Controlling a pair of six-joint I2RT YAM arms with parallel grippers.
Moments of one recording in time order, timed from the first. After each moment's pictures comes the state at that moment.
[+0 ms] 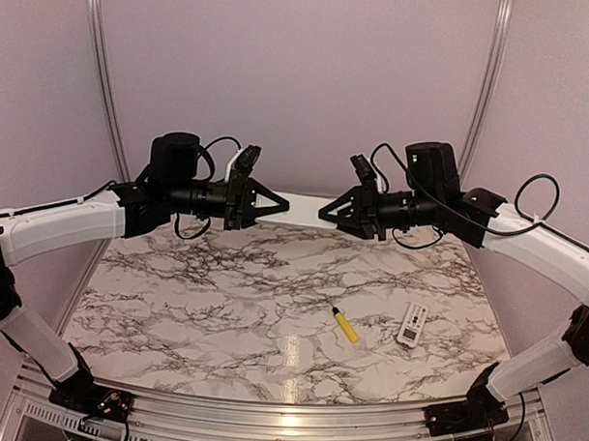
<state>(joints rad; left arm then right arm) -0.73 1.52 1.23 0.10 0.75 -0.94 0.69 1.37 1.24 -0.31 -0.60 0.78</state>
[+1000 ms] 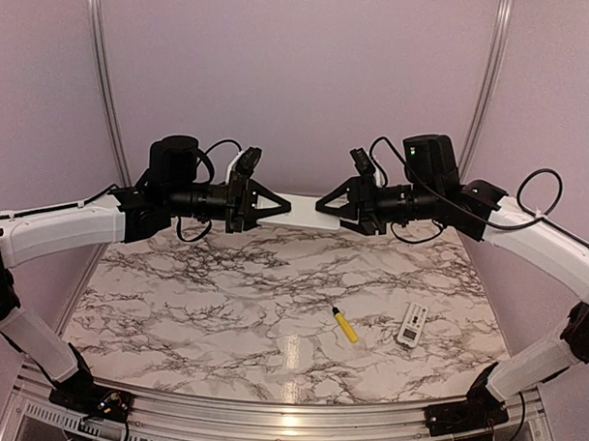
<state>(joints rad) -0.74 1.51 1.19 0.17 0.75 -1.00 0.70 1.38 1.31 -0.37 -0.55 0.75</state>
